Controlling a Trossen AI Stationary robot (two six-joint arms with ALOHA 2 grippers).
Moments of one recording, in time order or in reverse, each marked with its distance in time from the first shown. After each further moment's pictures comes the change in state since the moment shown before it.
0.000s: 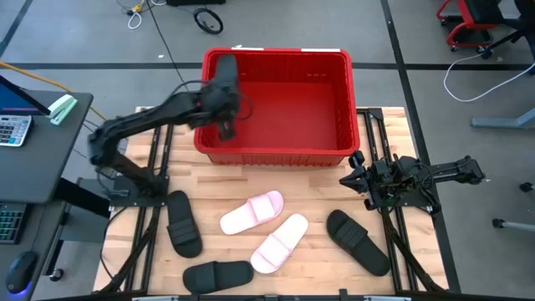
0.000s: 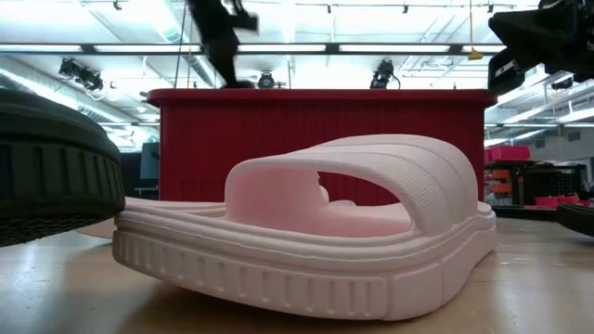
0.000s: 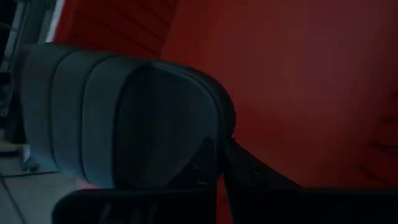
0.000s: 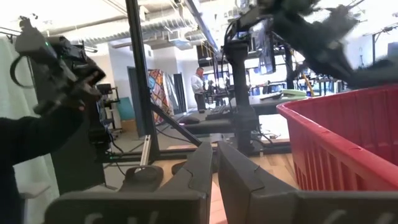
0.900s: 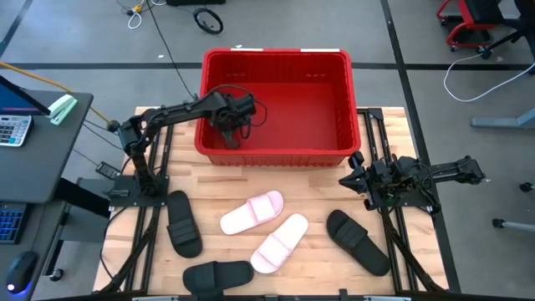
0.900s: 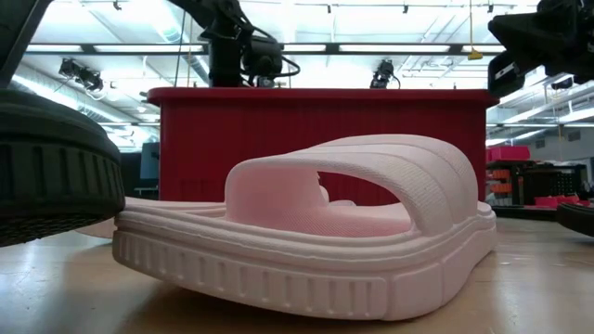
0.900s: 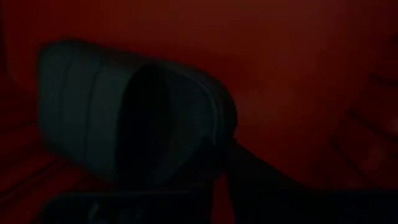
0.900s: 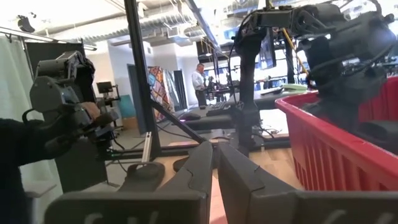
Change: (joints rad) left arm 0.083 0.281 0.000 -0.150 0.211 -0.033; right arm 0.000 0.001 0.000 -0.018 -0.001 0.022
